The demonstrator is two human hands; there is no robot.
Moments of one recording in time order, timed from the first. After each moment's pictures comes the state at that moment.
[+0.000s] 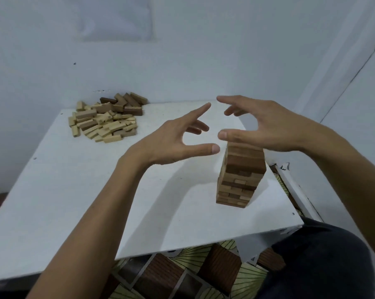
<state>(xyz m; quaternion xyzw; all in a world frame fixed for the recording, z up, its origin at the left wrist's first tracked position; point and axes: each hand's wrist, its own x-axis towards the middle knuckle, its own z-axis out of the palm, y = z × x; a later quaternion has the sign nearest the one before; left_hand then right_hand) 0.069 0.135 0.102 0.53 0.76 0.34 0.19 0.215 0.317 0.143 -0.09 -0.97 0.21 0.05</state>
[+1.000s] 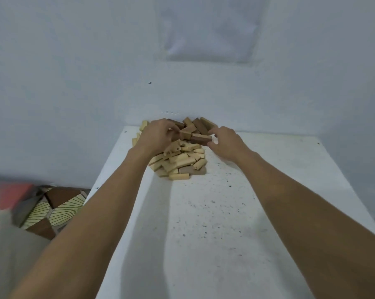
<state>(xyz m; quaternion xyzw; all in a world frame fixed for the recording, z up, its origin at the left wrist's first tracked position) -0.230 0.074 0.040 0.30 0.92 0.25 0.00 -0.131 0.266 0.029 -0.12 -0.97 0.21 0.03</state>
